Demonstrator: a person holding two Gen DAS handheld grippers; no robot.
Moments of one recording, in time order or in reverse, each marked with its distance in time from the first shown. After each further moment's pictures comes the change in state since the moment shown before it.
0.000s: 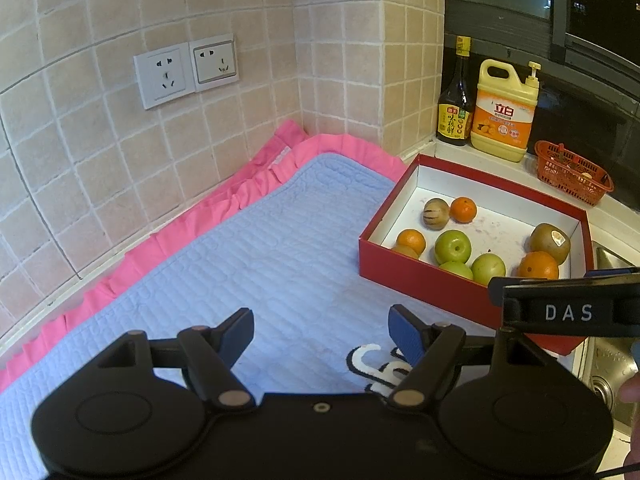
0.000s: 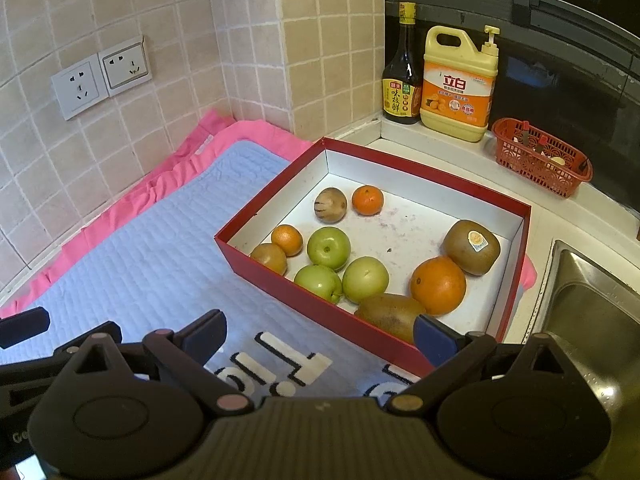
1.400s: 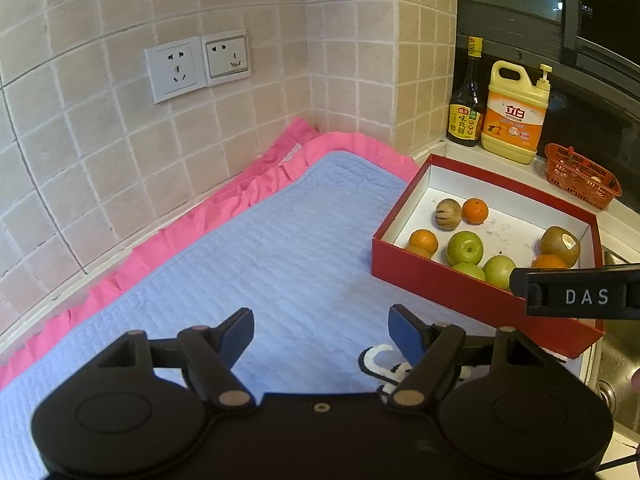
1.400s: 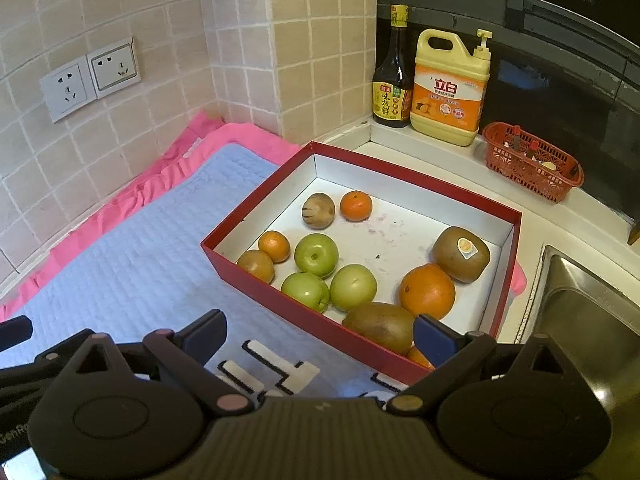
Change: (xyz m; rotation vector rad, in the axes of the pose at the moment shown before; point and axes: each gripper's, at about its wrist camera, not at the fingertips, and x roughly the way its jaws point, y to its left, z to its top) left arm 0.005 0.010 0.001 -0.020 0.010 0.013; right arm 0.004 -0.002 0.006 0.002 -0.004 -0.039
